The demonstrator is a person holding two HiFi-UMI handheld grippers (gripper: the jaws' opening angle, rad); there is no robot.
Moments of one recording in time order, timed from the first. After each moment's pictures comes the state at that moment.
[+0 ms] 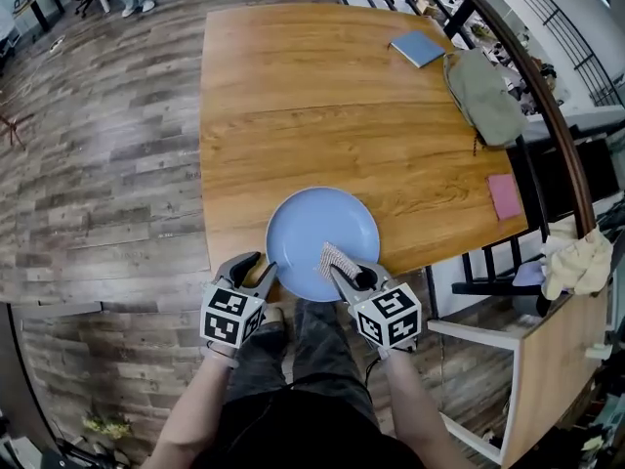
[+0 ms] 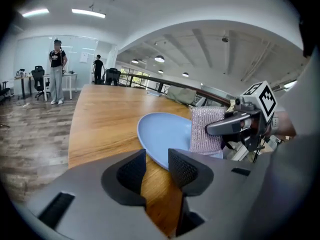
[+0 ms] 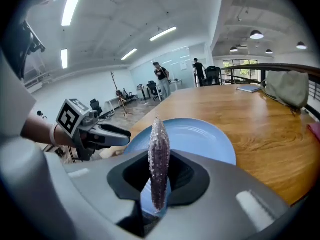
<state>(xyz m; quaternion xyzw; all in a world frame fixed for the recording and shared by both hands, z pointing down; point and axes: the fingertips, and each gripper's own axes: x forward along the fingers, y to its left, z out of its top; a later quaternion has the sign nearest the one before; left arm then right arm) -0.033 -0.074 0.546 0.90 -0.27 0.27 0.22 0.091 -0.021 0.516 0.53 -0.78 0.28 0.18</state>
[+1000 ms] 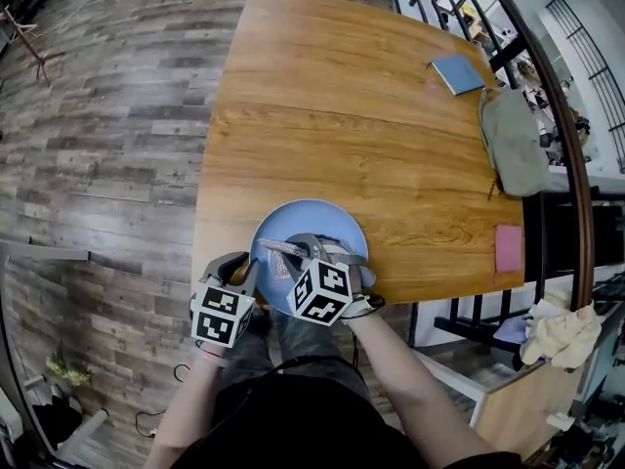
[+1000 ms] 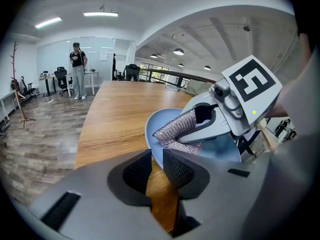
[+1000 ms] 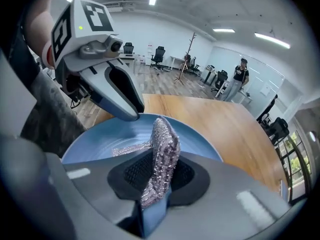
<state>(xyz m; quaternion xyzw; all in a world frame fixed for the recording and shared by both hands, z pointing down) -0.027 -0.077 0.559 0.84 -0.38 0.31 0.24 0.031 -0.087 0.574 0.23 -0.85 0.01 0.48</state>
